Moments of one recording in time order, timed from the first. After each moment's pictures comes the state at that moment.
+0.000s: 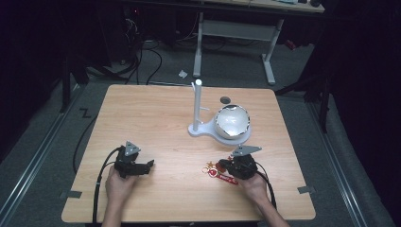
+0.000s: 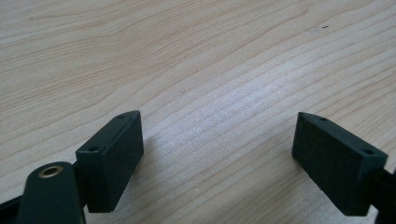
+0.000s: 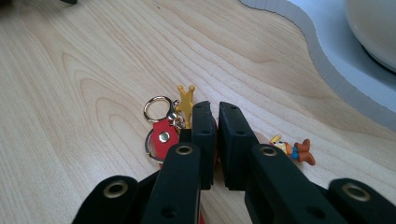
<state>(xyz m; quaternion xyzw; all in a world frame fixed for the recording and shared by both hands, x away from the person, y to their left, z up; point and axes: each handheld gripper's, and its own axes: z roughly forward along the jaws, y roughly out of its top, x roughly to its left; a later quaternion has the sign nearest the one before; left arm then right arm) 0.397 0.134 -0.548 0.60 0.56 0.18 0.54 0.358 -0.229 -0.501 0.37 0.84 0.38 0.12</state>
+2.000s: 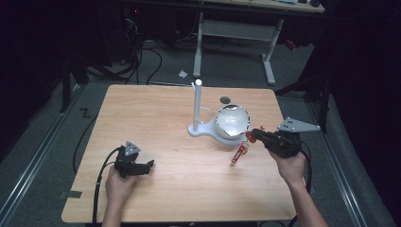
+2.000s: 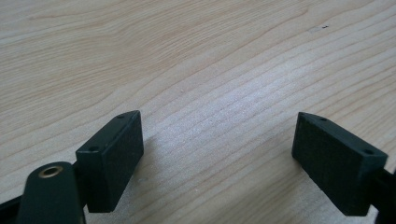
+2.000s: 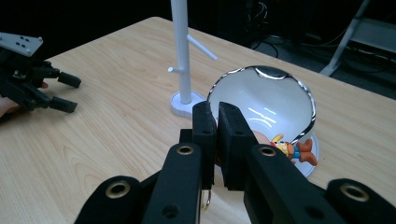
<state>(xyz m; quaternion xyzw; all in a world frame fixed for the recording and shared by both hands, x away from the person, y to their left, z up) 0.397 0.133 -0.548 0.60 0.56 0.18 0.54 0.356 -0.312 -0.377 0.38 0.77 0.47 0.21</state>
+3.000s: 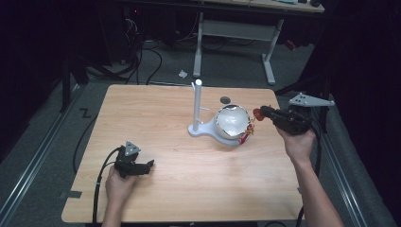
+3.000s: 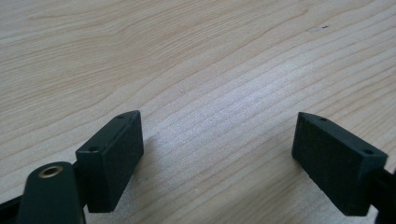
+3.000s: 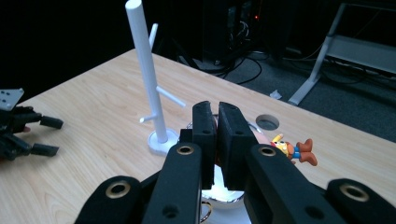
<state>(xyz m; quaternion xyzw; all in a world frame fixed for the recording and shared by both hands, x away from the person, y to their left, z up) 0.397 0.133 -0.548 0.60 0.56 0.18 0.54 0.392 -0.326 -0.327 0.40 0.74 0.48 0.23</state>
